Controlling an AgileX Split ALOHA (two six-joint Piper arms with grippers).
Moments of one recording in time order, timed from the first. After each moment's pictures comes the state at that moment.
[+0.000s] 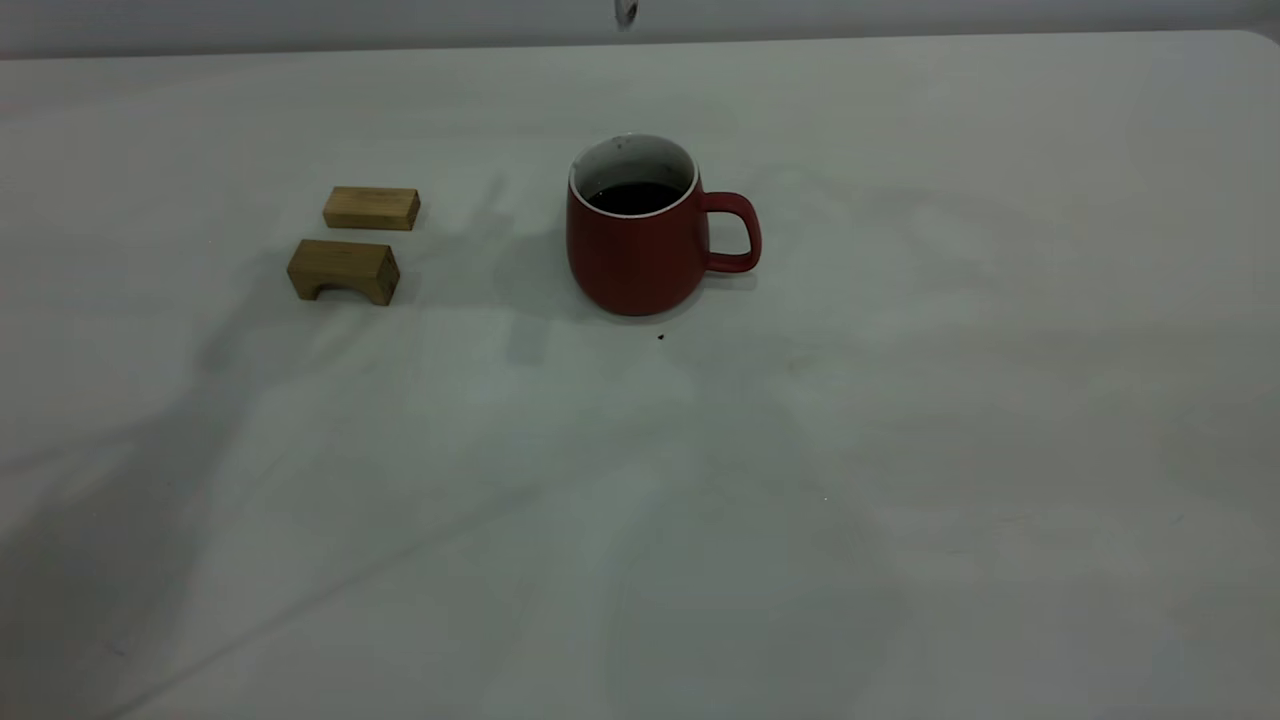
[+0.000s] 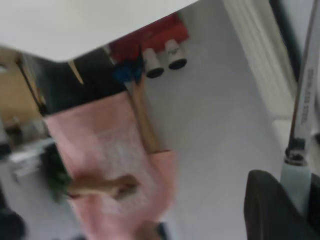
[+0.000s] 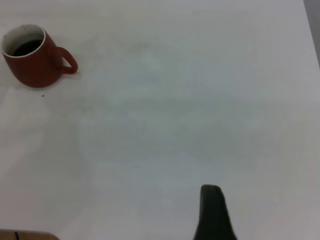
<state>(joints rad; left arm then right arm) -0.23 2.25 -1.65 -1.28 1.04 -0.78 0.08 0.02 -0.47 0.01 1.13 0.01</state>
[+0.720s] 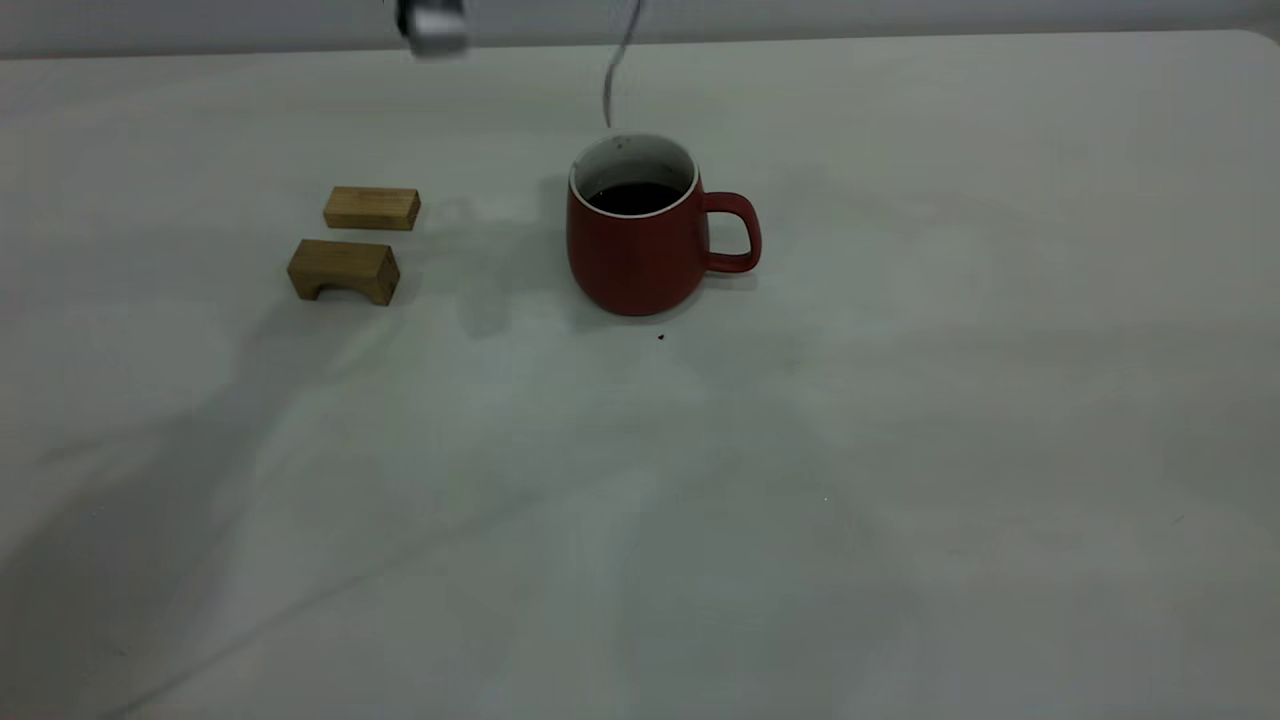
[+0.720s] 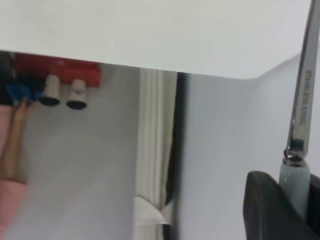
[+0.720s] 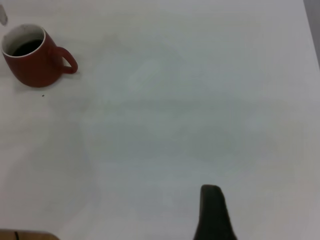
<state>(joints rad) -0.28 2.32 -1.65 -1.32 0.75 -1.28 0.08 0.02 -0.47 0.01 1.13 0.01</state>
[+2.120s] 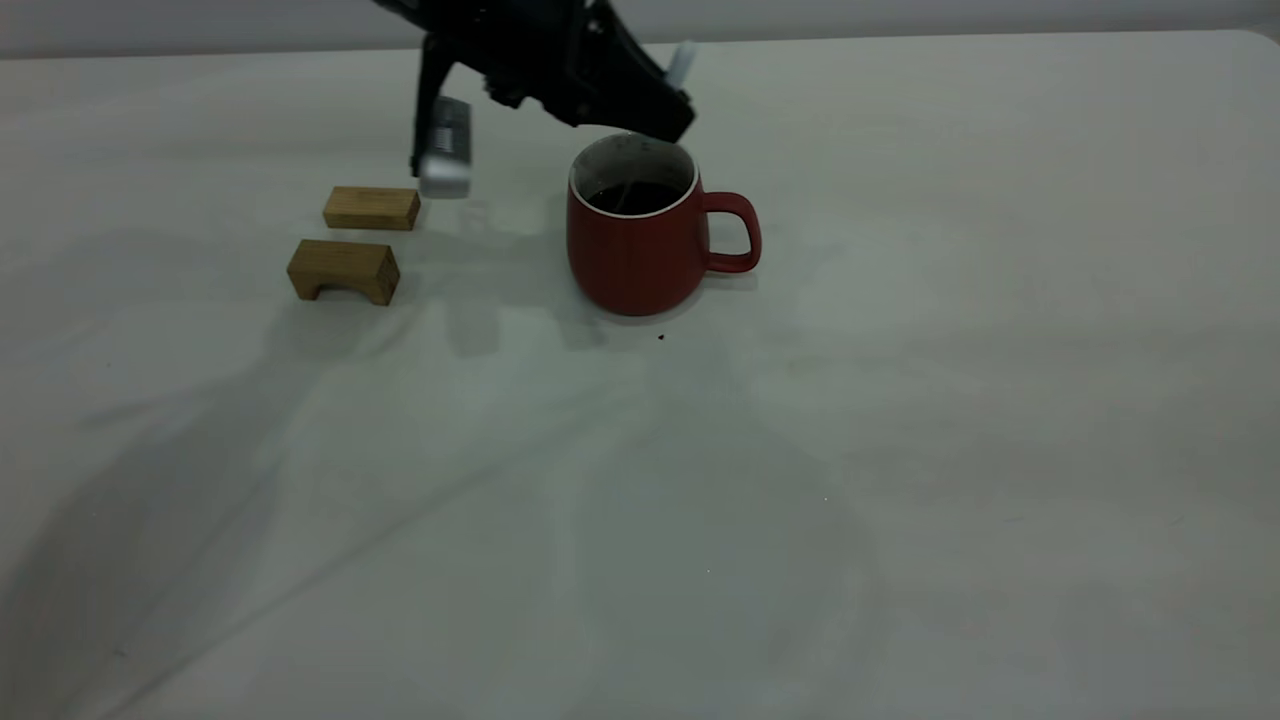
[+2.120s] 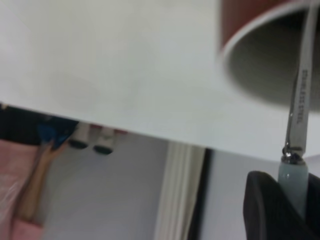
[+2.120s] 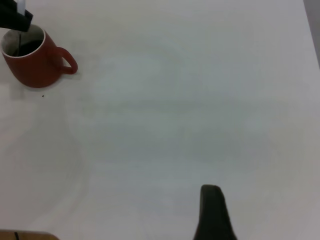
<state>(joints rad) -0.27 2.49 -1.72 -1.18 0.78 -1.32 0.08 0.02 -0.47 0.01 1.13 0.01</state>
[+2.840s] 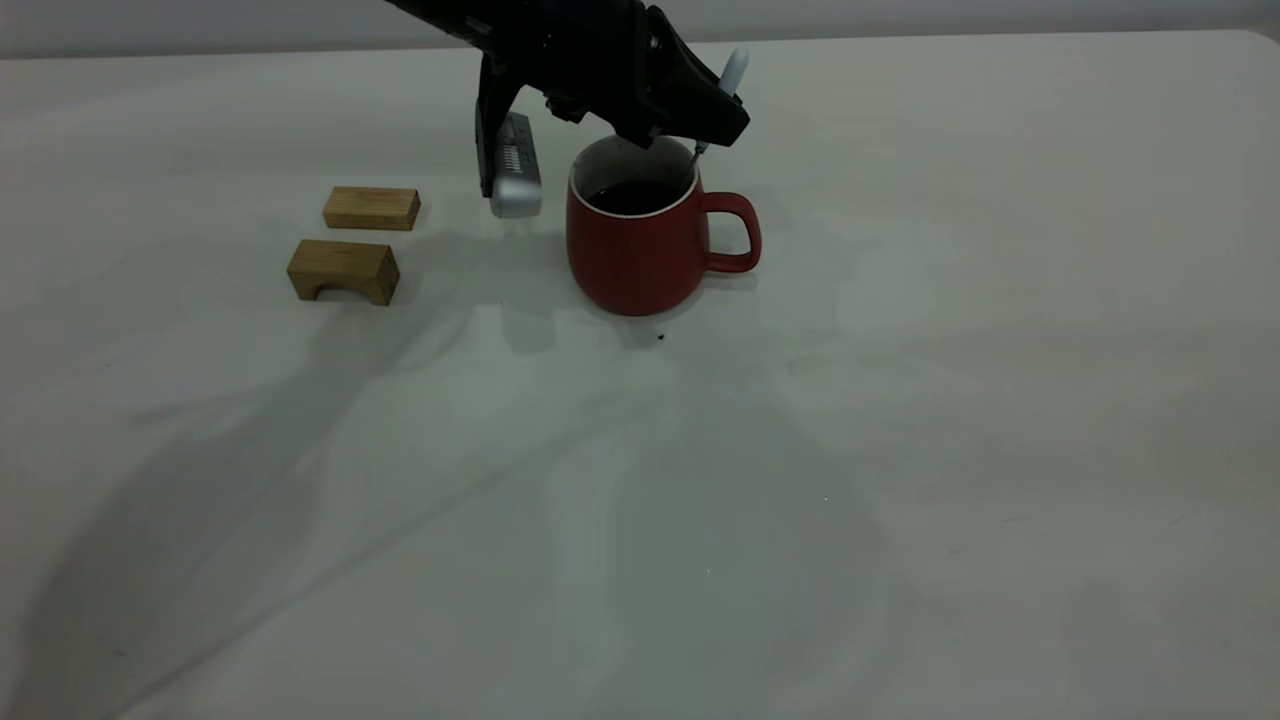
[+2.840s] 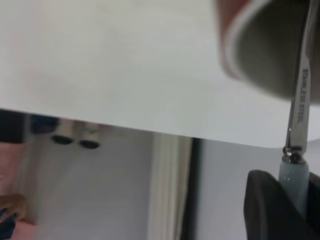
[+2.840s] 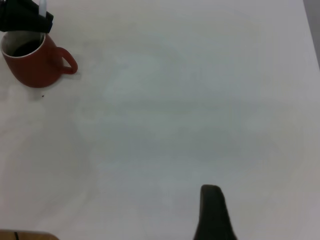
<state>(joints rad) -0.34 2.52 -1.72 -1.30 0.70 -1.23 0.08 0.02 -0.47 0.01 1.13 0.01</state>
